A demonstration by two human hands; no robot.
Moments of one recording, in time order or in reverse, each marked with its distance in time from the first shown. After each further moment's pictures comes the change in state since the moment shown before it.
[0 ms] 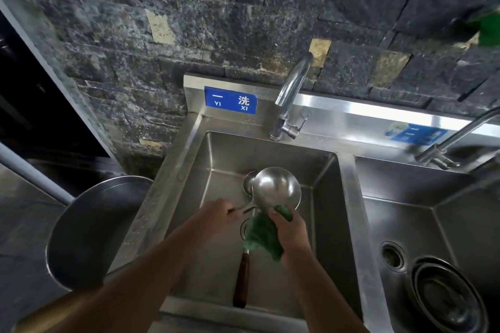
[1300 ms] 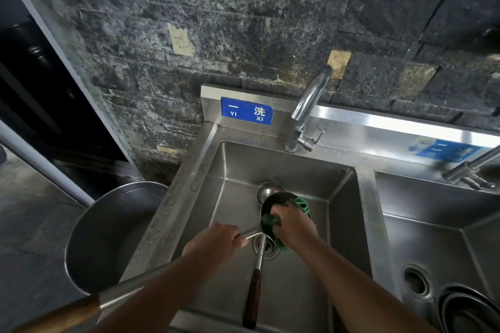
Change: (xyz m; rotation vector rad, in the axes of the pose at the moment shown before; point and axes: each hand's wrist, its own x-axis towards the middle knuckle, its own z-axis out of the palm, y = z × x) left_hand -0.029 -0.013 0.001 0.241 0.098 0.040; right_hand 0.045 -0.041 0.014 -1.315 -0.220 -0.518
